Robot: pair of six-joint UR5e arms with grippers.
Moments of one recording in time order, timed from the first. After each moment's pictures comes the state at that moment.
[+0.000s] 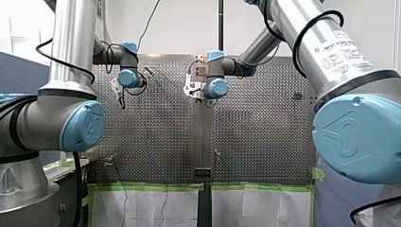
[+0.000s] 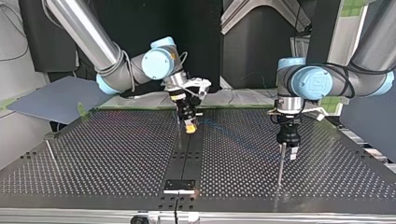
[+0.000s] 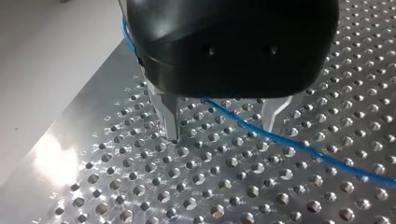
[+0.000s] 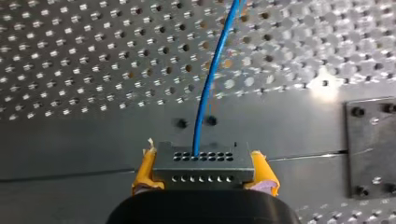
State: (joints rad) left arm -0.01 -1.71 -1.80 -2.64 -1.63 -1.88; right arm 2.32 -1.00 1.34 -0.33 1.61 1.70
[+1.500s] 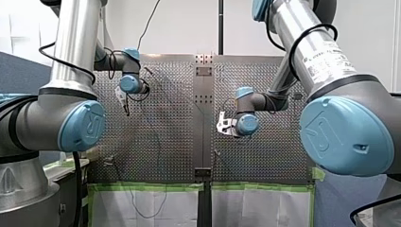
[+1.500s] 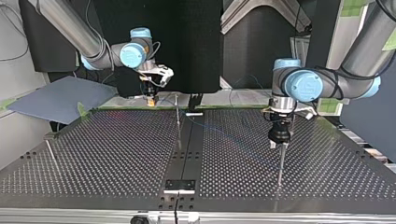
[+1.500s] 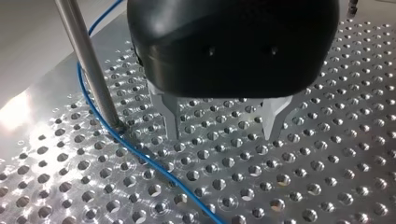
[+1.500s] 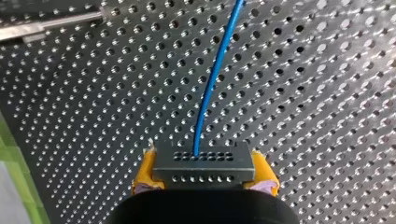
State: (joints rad) left arm -0.02 -1.77 -1.81 -2.64 -1.59 -1.95; right arm 2.11 -0.94 1.70 -0.55 1.69 1.75
